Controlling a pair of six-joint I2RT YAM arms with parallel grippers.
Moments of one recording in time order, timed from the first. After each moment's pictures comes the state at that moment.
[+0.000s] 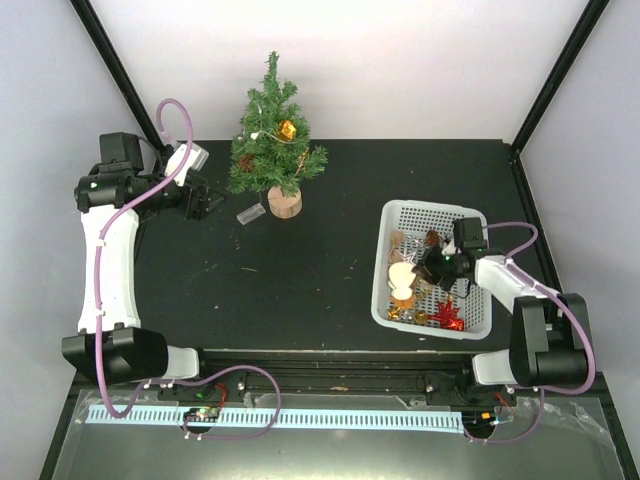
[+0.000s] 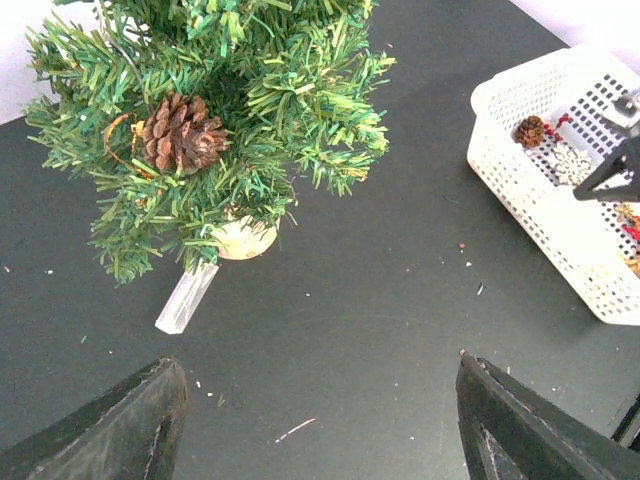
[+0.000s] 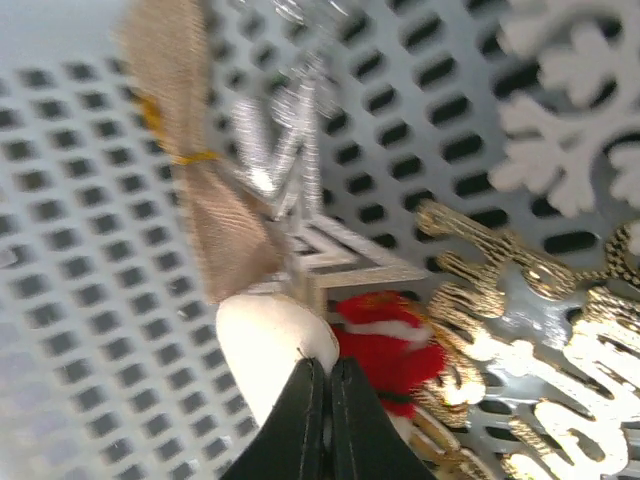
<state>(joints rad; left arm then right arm) 0.20 1.35 1.60 -1.17 0.75 0.55 0.08 1.38 0.65 -0.40 -0.49 0.82</state>
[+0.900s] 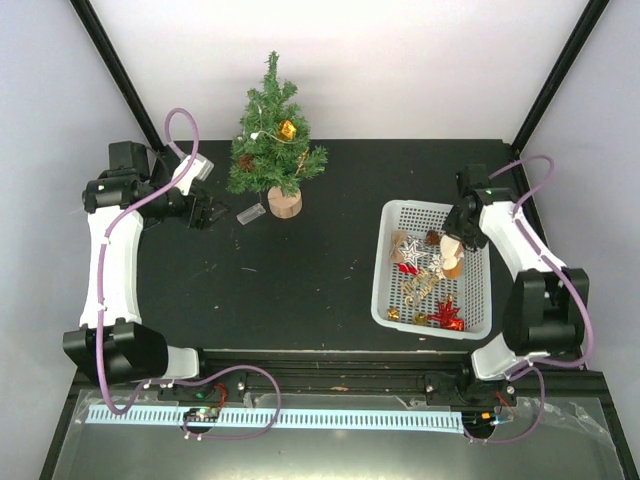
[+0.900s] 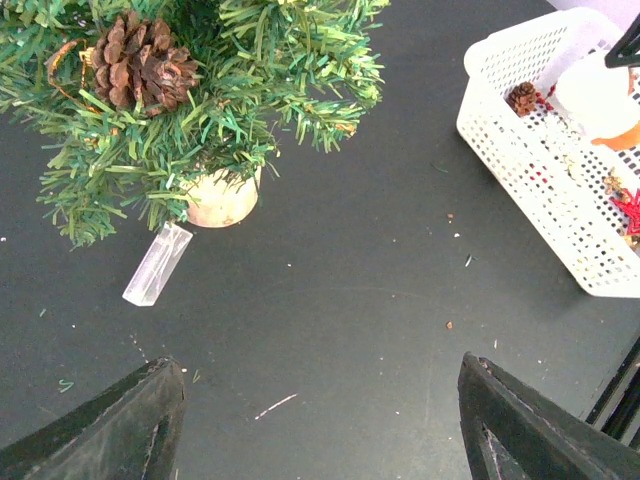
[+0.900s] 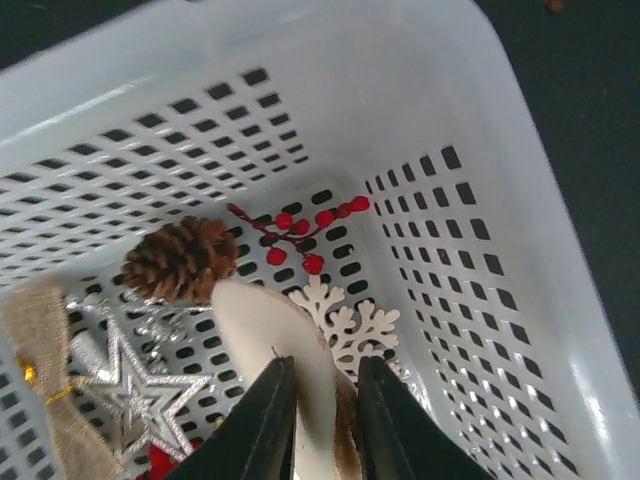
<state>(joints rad) 0.20 1.35 1.51 -1.18 0.76 0.58 0.06 1.53 1.20 -0.90 0.15 0.58</state>
